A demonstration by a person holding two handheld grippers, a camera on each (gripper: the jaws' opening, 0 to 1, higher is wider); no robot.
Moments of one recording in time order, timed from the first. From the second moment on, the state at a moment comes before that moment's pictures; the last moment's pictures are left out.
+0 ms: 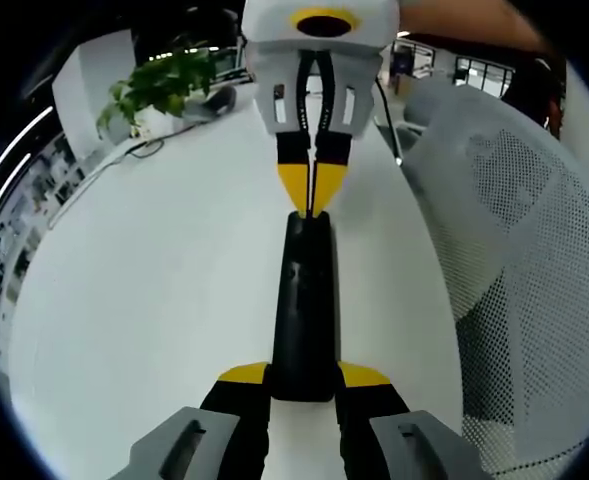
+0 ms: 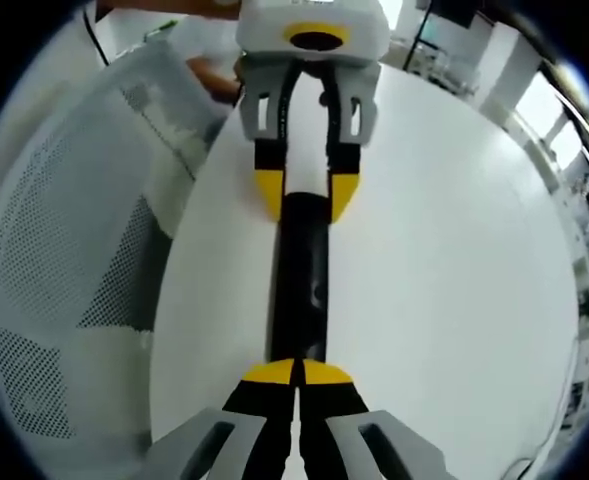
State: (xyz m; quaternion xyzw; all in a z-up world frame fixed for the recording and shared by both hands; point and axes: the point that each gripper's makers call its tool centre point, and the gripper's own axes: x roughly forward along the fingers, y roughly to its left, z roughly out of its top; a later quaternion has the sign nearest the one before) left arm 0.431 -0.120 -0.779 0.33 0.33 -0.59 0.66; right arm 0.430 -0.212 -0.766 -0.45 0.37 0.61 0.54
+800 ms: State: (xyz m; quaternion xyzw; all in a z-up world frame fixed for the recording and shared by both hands) left arm 0.432 -0.120 -0.778 0.33 0.33 -0.59 0.66; right arm 0.432 -0.210 -0.770 -0.45 0.37 0.61 0.54
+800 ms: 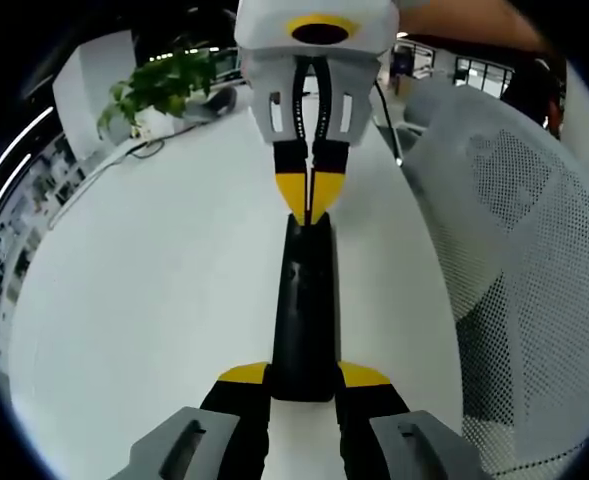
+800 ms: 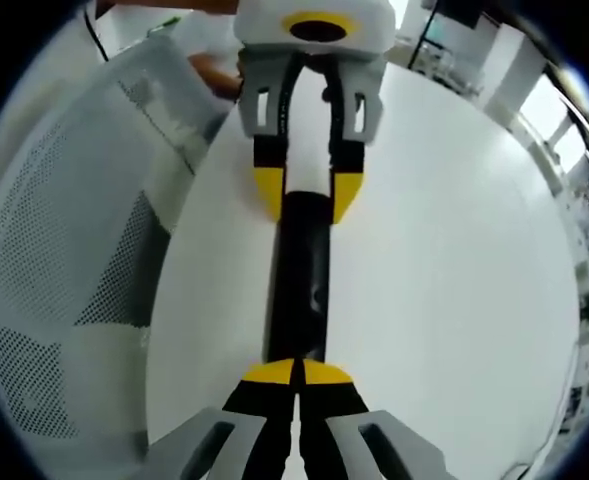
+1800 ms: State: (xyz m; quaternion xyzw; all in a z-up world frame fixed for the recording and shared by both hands) left arm 0.432 -0.120 -0.779 0.33 0.33 -0.59 0.66; right arm 0.433 -0.210 -0.772 -0.47 0.37 0.61 0.52
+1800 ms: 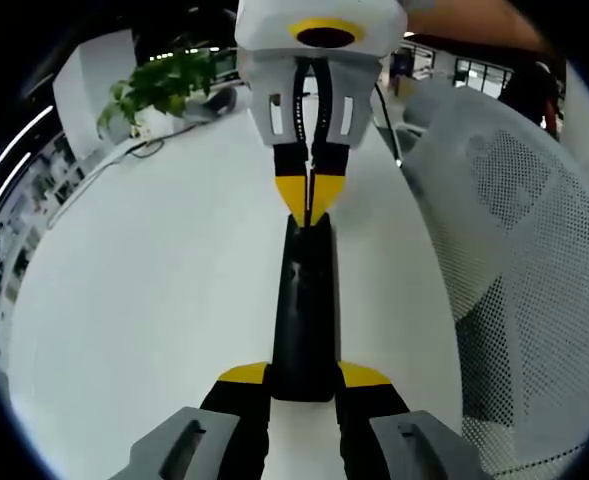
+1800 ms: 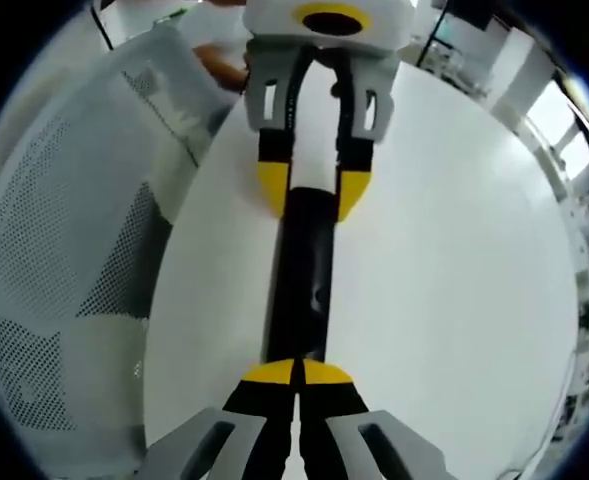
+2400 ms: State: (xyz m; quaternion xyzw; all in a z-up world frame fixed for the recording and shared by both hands) left arm 0.432 -0.120 -0.779 0.33 0.33 -0.59 0.66; right arm 0.433 -0.209 -0.765 -0.46 0.36 0.61 0.54
